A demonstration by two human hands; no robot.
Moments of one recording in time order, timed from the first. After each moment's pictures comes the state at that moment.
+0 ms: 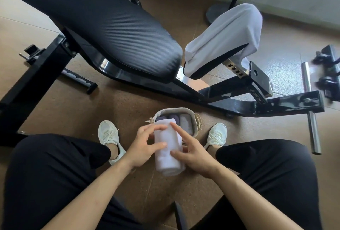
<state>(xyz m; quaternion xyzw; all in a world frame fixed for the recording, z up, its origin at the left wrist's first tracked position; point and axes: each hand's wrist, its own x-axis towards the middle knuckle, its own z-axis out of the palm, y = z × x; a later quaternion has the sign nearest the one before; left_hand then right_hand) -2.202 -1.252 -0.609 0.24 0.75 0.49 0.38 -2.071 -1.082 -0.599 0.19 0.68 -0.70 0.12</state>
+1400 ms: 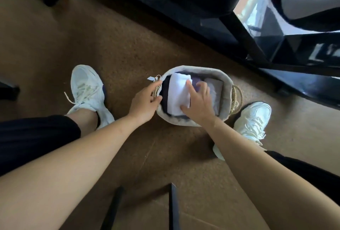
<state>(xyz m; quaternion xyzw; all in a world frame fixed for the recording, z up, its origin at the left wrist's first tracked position) -2.318 -1.166 -0.906 0.10 0.85 0.32 0.40 -2.214 -0.979 -0.948 0.18 0.95 -0.16 0.17</state>
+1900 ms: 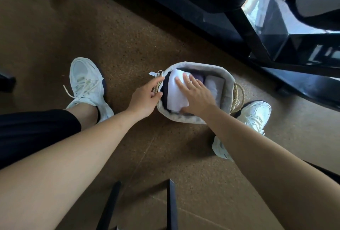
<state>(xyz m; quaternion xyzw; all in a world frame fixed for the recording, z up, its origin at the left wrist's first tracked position) -2.314 -1.173 -0.910 0.09 0.85 0.31 0.41 -2.227 -0.974 -0.962 -0.01 0.95 -0.08 0.29</state>
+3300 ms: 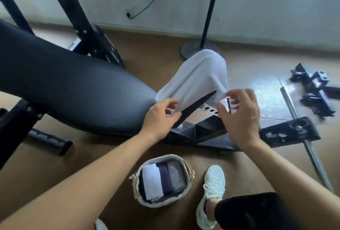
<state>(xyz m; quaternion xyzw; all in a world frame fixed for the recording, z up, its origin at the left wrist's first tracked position) -2.323 -1.011 -0.573 0.33 0.80 0.44 0.21 -2.158 -0.849 -0.543 0.34 0.84 -0.23 -0.35</state>
